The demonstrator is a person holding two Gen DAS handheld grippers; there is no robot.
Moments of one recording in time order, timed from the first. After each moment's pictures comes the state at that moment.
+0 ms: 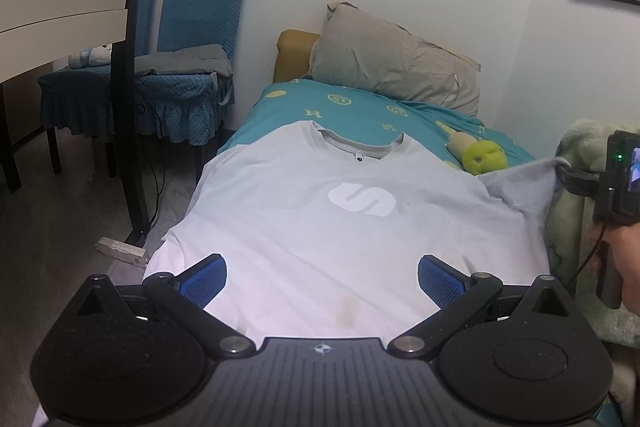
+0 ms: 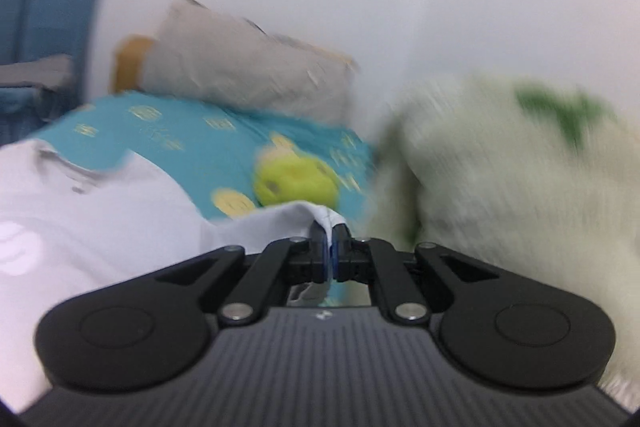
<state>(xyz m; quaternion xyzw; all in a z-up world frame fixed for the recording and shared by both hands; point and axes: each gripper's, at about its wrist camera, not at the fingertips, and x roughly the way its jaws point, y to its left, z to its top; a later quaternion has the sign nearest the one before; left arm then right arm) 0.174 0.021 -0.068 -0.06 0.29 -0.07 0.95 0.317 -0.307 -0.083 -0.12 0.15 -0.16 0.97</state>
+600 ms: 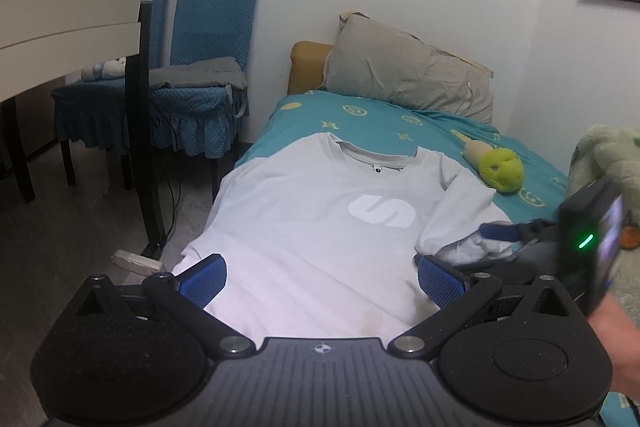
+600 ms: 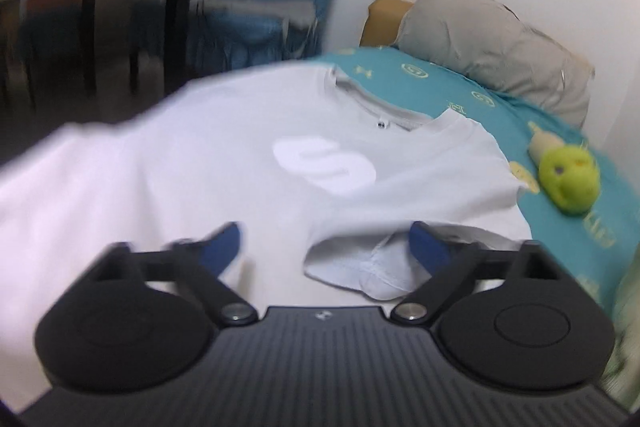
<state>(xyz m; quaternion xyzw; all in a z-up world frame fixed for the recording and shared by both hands) 0.173 0.029 -0.066 -0.04 0.27 -0.05 0.96 0.298 -0.179 -0.131 -0.09 0.26 0.13 0.95</state>
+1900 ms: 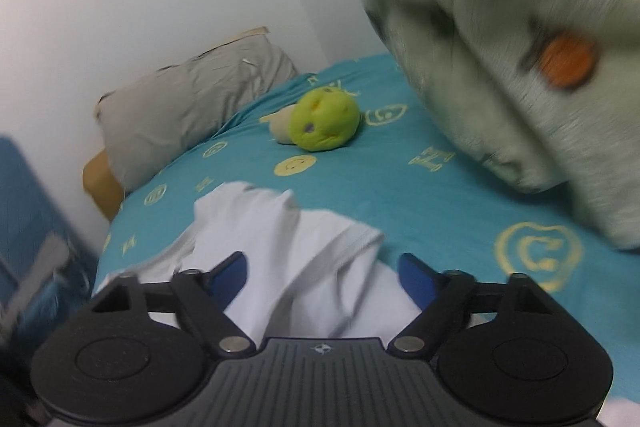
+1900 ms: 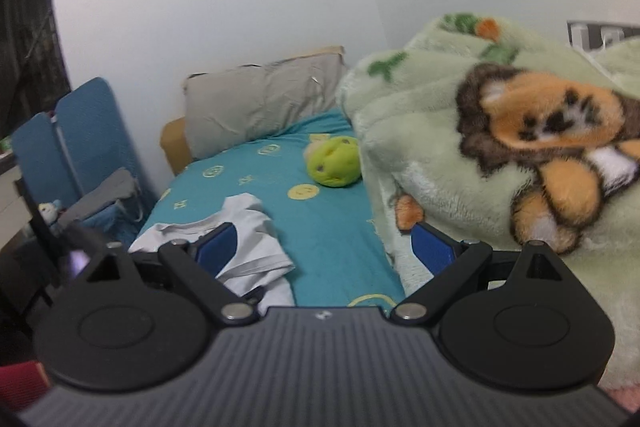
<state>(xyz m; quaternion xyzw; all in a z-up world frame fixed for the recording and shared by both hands) 0.301 -0.239 -0.153 0.32 0.19 -0.27 0.89 0.132 -0.328 -0.045 0.18 0.16 -0.15 0.96</state>
